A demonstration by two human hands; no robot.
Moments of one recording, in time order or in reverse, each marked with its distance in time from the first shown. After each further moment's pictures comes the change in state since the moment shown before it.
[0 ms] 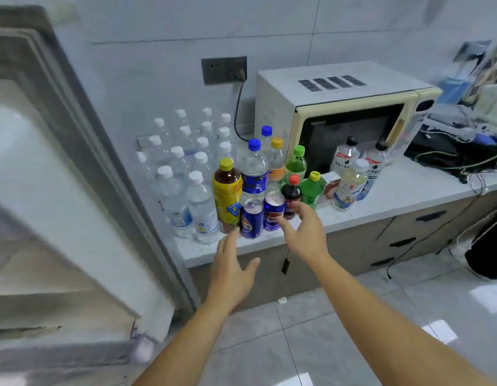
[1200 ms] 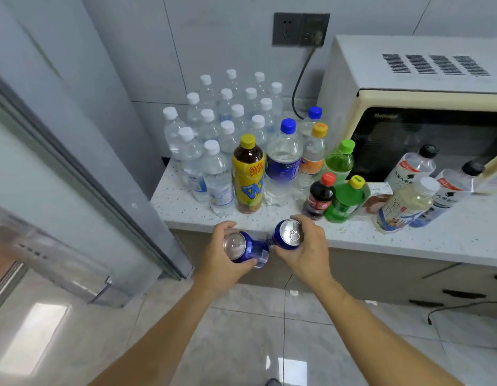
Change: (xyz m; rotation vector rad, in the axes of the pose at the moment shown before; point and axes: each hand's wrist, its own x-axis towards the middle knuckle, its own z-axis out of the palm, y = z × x) left_hand -0.006 0.001 0.041 -0.235 0.247 -0.230; right_hand 0.026 0.069 0.017 0.122 -0.326 -0.274
